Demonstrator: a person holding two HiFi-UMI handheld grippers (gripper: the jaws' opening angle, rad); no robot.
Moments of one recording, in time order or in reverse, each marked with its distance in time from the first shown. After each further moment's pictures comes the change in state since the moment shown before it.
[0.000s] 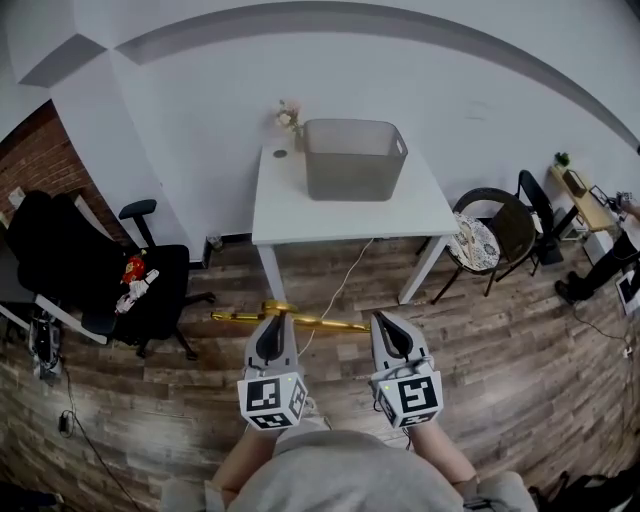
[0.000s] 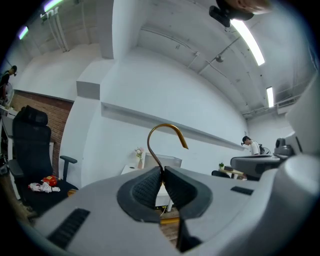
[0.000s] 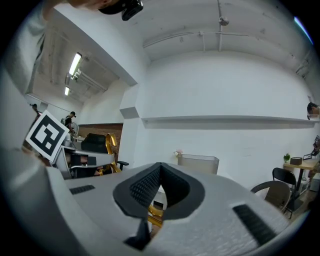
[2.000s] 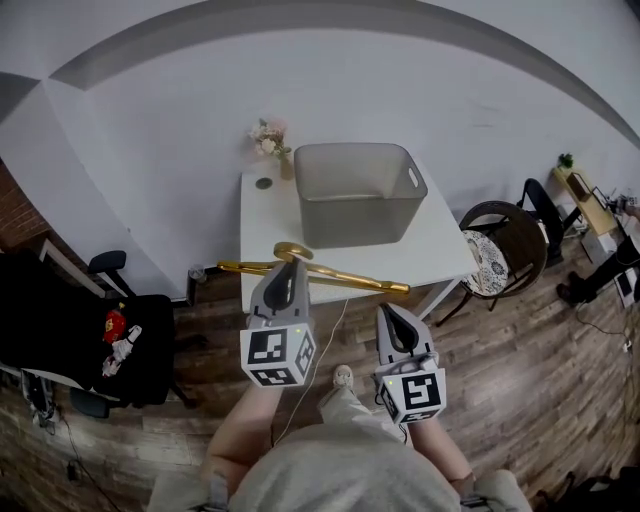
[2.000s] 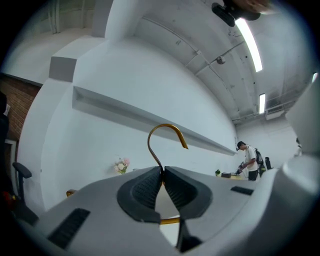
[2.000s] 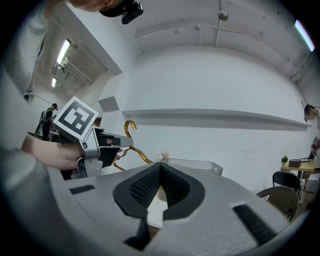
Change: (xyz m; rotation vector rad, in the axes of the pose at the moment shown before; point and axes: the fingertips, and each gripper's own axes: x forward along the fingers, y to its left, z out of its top) left arm 0.323 0.055 0.058 0.010 -0.061 -0.183; right arm 0.242 -0.099 -0.005 -0.003 -0.029 -0.132
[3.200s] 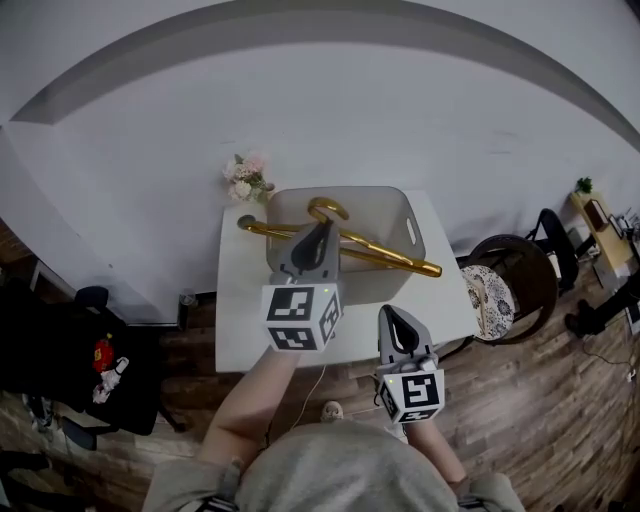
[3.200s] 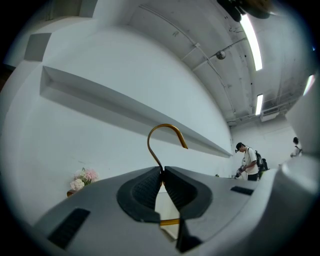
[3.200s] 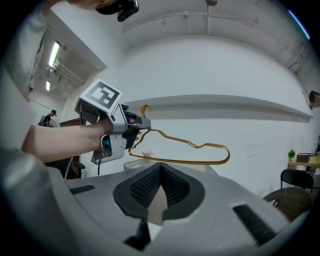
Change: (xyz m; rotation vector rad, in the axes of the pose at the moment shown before) left arm 0.267 -0.048 0.028 0.003 -0.014 -0.100; right arm 0.159 -0.150 -0.021 0.046 -0.007 0.004
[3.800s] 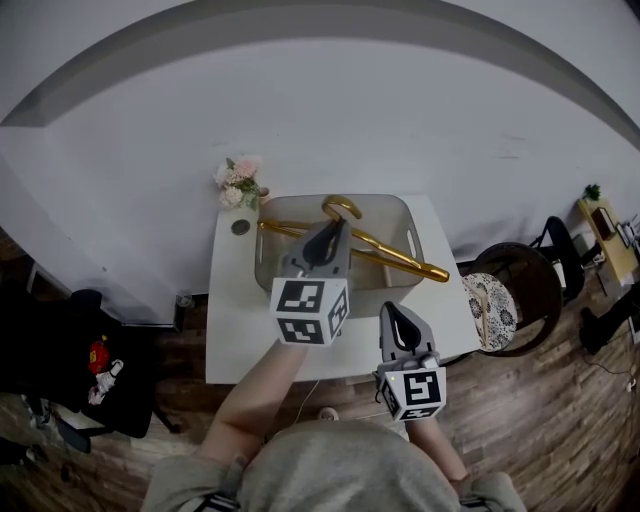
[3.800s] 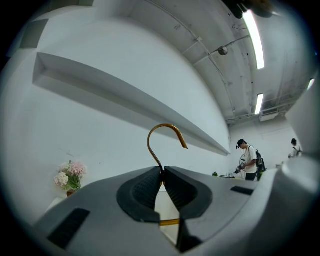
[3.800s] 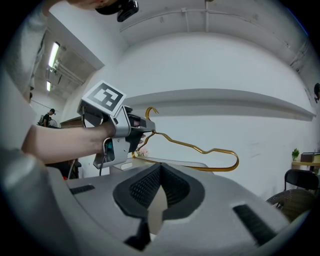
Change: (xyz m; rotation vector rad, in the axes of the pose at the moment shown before) left arm 0.065 -0.005 -0.032 -0.014 0.041 -0.032; right arm 0.042 -0.039 -0.023 0.019 0.030 0.026
